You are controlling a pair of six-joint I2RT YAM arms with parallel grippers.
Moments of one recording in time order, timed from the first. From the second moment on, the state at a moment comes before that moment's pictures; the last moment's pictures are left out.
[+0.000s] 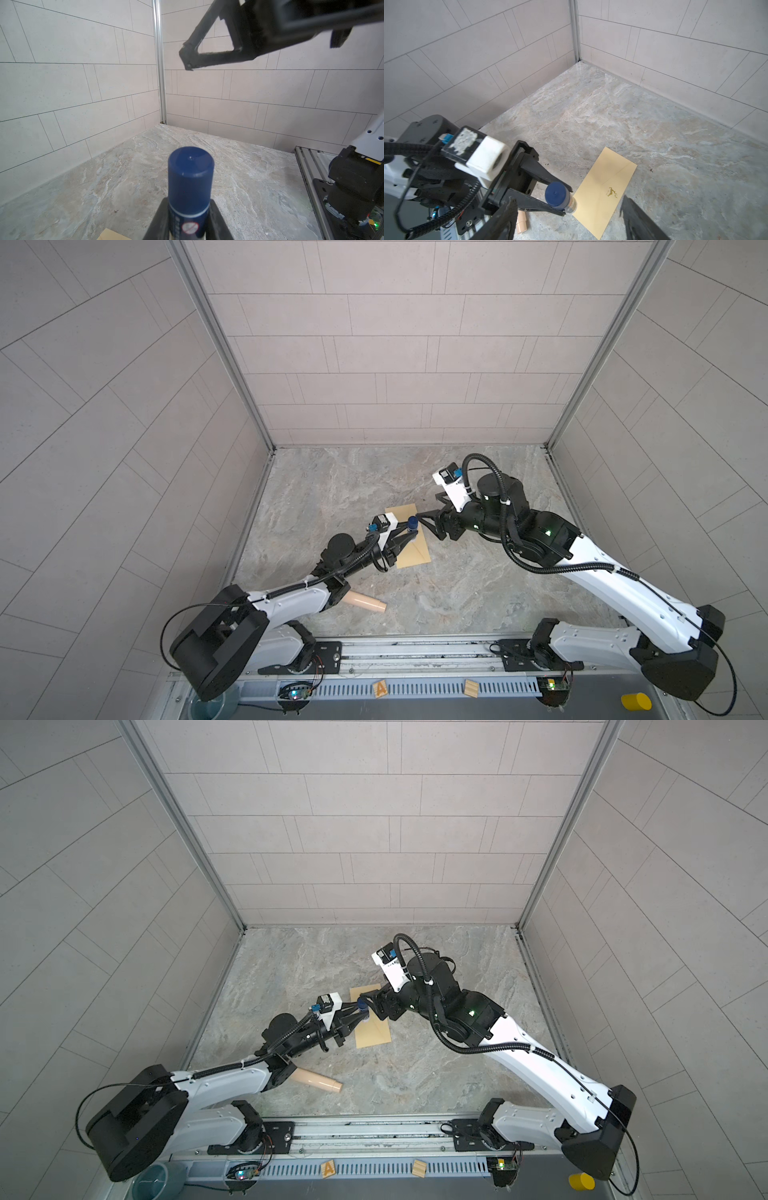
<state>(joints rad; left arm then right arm) -0.68 1.24 0.34 0.99 0.39 0.00 0.77 1.18 1.26 -0.53 -0.08 0.12</state>
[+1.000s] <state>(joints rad) -0.68 1.24 0.34 0.94 0.39 0.00 0.77 1.32 1.27 -0.58 0.01 0.06</state>
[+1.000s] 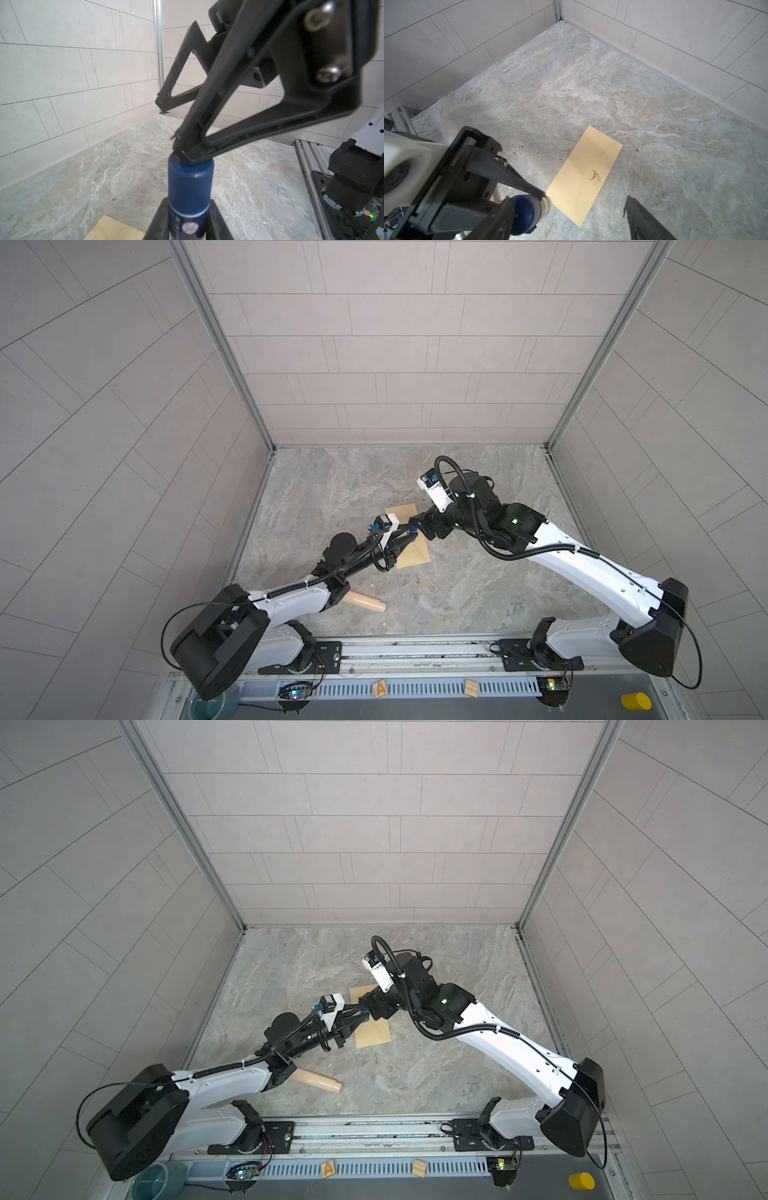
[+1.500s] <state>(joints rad) -0.68 1.26 0.34 0.82 0.39 0.00 0.77 1.33 1.15 -0.50 0.01 0.06</state>
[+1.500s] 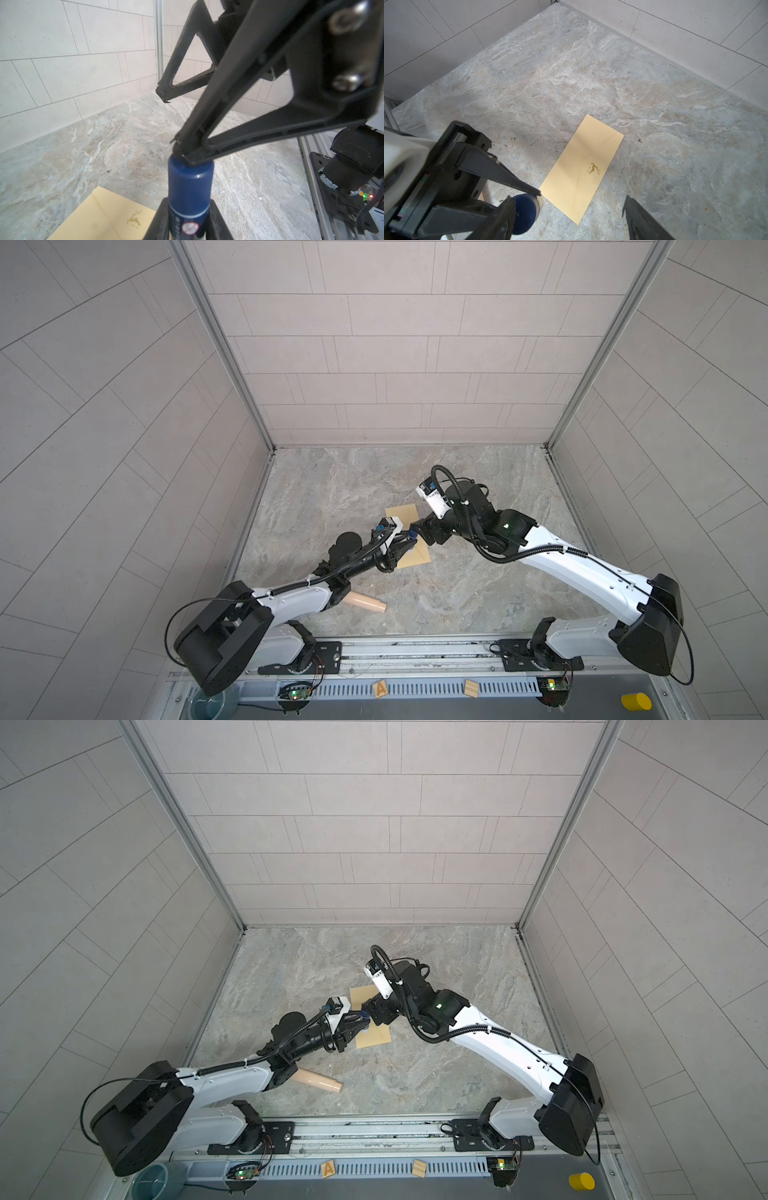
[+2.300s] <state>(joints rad) -0.68 1.11 0.49 0.56 0.26 -0.04 0.76 1.13 1.10 -0.49 0.00 0.05</state>
